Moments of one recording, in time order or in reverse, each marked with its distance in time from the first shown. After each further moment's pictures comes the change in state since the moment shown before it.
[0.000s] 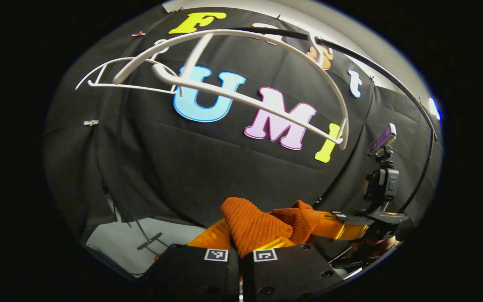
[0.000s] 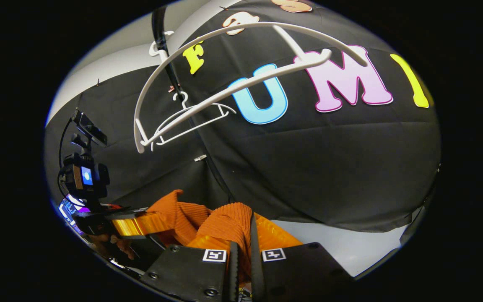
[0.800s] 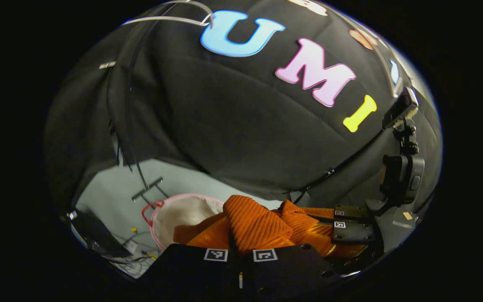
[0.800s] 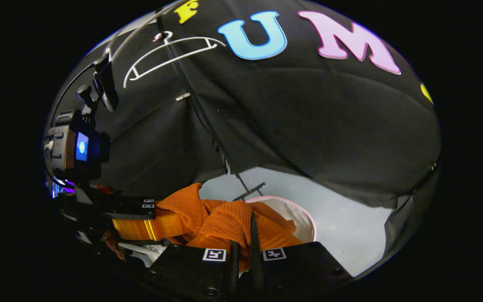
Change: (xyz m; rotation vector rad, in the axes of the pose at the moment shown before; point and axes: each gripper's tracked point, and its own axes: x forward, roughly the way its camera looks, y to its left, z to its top) left arm 0.030 0.017 -0.137 -0.332 0.456 0.160; right arm 0.016 -0.040 -0.145 -0.004 0.476 -0.157
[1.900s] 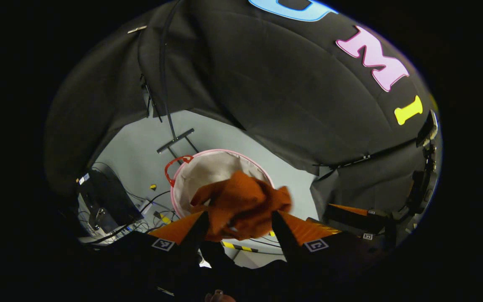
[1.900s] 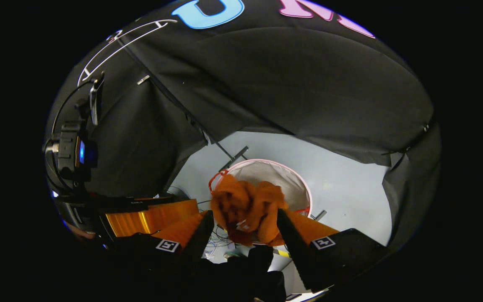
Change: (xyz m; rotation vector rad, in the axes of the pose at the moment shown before) left arm 0.005 0.029 -0.029 -0.109 0.240 0.203; right arm 0.026 -0.041 -0.039 0.148 0.194 -0.133
